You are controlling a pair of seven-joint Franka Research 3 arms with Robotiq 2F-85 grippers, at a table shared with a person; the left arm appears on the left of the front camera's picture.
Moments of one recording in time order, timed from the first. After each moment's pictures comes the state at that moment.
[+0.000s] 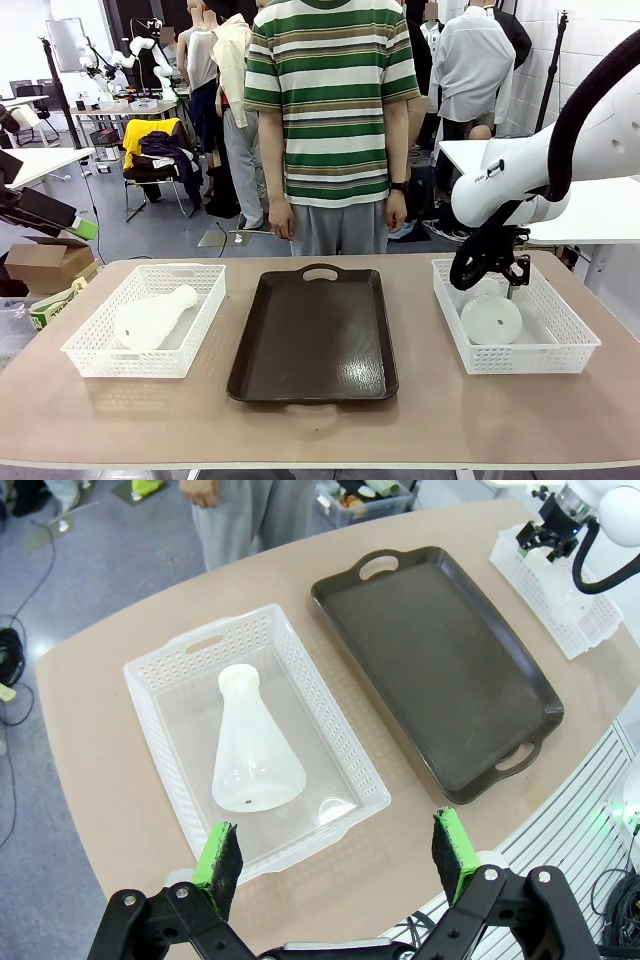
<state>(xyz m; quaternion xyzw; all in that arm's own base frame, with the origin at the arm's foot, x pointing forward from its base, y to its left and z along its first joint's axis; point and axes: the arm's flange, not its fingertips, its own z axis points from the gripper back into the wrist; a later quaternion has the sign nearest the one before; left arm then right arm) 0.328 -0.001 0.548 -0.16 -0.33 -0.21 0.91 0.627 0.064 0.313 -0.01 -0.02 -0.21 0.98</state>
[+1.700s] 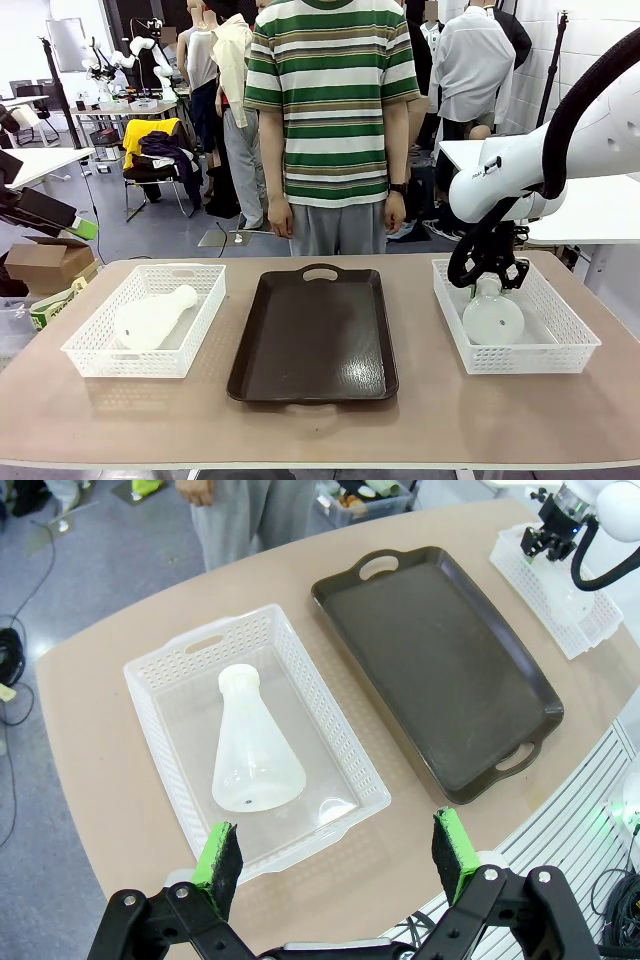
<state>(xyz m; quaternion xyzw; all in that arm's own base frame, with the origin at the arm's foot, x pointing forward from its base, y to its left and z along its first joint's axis) 0.328 -0.001 0.548 -0.16 -0.33 -0.21 0.91 0.627 0.065 0.313 -0.02 0.01 -0.21 0.98</state>
